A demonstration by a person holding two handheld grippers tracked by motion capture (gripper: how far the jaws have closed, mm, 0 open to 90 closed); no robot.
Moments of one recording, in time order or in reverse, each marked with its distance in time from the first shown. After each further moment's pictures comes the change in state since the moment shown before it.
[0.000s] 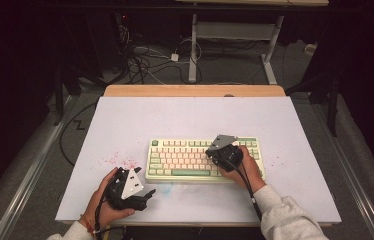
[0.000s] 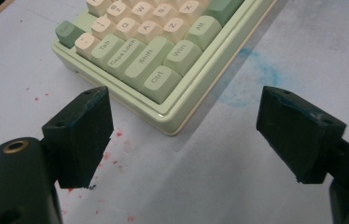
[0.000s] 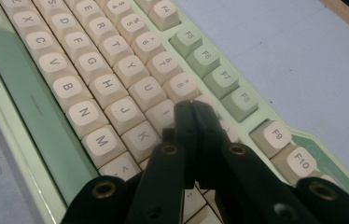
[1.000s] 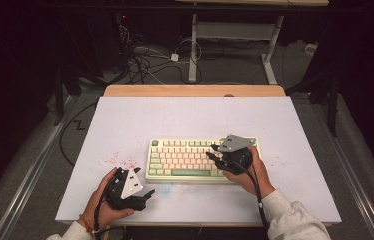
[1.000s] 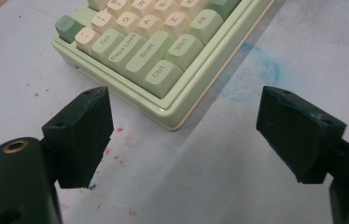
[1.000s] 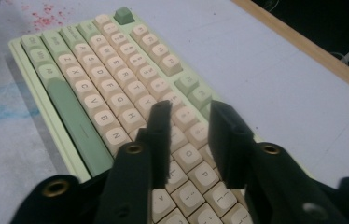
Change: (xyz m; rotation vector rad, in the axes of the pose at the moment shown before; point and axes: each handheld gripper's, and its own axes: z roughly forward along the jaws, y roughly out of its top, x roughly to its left) left arm 0.001 -0.001 -0.001 0.010 0.004 0.002; right arm 0.005 -0.001 -0.045 -0.186 0.000 0.029
